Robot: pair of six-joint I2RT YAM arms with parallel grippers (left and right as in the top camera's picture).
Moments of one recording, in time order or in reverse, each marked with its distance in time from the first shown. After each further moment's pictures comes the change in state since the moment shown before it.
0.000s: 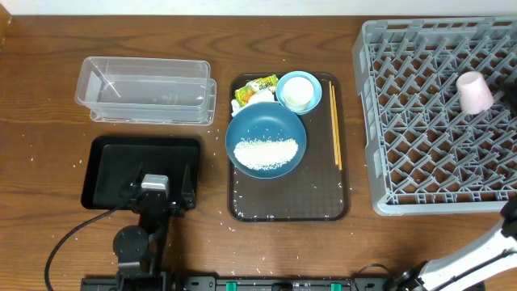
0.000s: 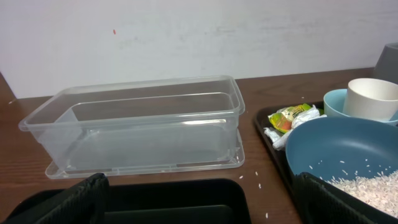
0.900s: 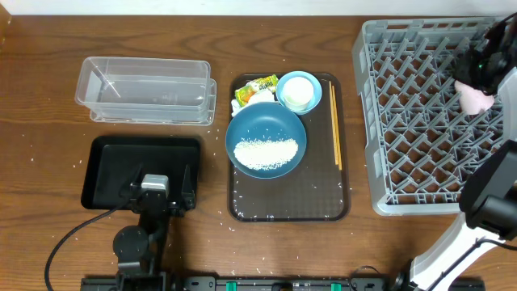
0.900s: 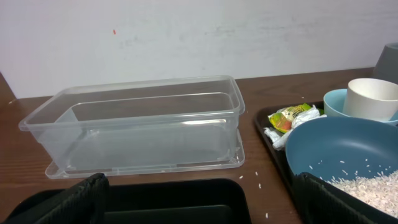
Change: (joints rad) left arm 0.000 0.000 0.000 0.000 0.000 0.000; right arm 0.437 -0.027 0.002 0.103 0.860 0.095
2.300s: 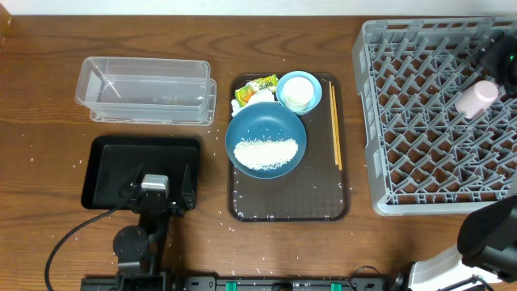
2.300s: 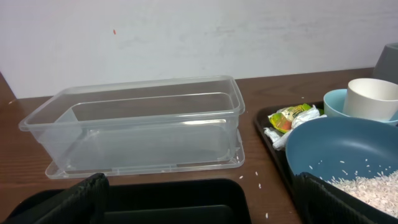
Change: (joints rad) left arm 0.000 0.000 0.000 0.000 0.000 0.000; right arm -0.002 -0.270 0.000 -0.119 -0.082 0.216
